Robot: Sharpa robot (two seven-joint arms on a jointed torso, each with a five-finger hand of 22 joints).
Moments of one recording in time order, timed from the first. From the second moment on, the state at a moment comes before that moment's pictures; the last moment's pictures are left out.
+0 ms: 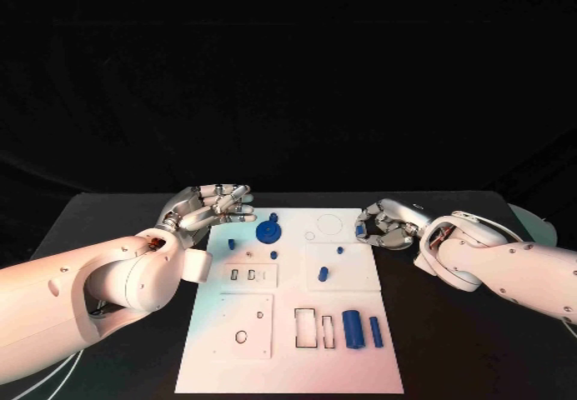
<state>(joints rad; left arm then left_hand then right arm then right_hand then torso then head) 1.24 -0.96 -0.03 1.71 0.03 -0.39 0.41 1.56 -0.04 0.06 0.29 0.24 0.86 0.22 0.25 0.15 1.07 0.16 0.09 0.07 1.03 0.11 0.34 0.30 0.17 1.04 0.21 0.32 0.08 1.26 -0.88 -0.12 1.36 -1.26 -0.37 0.11 1.35 -0.17 0.39 0.20 0.21 0.91 0.17 0.23 0.40 1.47 0.09 1.52 1.31 1.47 0.02 1.57 1.31 0.01 1.47 0.13 1.57 1.31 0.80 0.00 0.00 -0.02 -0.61</state>
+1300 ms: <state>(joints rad) 1.24 -0.95 -0.03 1.69 0.03 -0.39 0.41 1.56 -0.04 0.06 0.29 0.24 0.86 0.22 0.25 0.15 1.07 0.16 0.09 0.07 1.03 0.11 0.33 0.30 0.17 1.04 0.21 0.32 0.07 1.29 -0.81 -0.11 1.65 -1.30 -0.50 -0.06 1.36 -0.11 0.46 0.18 0.20 0.96 0.14 0.27 0.41 1.47 0.06 1.52 1.31 1.47 0.00 1.57 1.31 0.01 1.47 0.10 1.57 1.31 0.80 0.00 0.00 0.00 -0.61</state>
